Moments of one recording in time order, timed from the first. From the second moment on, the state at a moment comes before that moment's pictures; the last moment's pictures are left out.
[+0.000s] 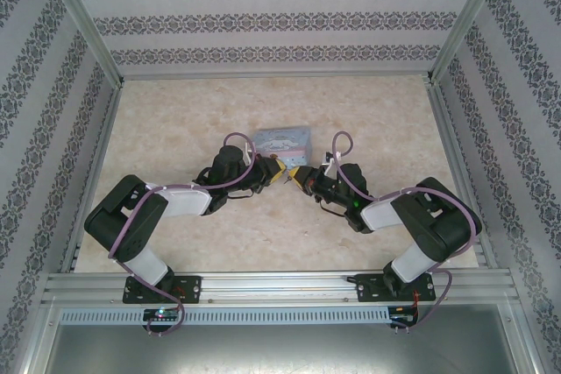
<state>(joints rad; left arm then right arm) -0.58 1.62 0.64 0.60 0.42 -1.37 0.55 1.60 0.35 1.01 -0.43 1.39</state>
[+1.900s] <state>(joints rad) -0.55 1.64 0.67 0.68 0.43 -1.42 0.45 1.73 0.46 1.12 -0.64 1.47</state>
